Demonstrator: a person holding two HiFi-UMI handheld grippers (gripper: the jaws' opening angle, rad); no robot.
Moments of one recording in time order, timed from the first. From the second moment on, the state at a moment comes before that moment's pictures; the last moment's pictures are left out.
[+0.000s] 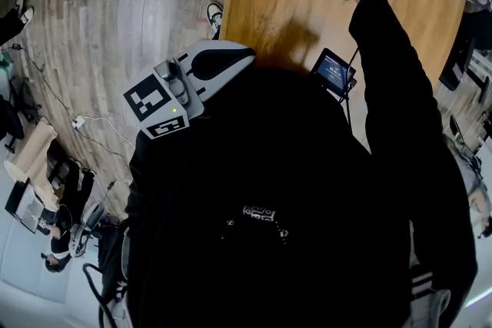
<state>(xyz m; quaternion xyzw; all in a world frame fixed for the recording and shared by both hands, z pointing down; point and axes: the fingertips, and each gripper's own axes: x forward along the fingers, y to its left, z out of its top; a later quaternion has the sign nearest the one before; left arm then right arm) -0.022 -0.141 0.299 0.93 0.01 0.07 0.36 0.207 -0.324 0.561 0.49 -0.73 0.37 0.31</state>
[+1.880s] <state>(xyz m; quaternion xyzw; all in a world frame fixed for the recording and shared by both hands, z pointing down) 0.096 -0.086 0.261 0.96 0.11 0.09 0.24 0.172 -0.092 0.302 0.46 -0.85 0.26 0.05</state>
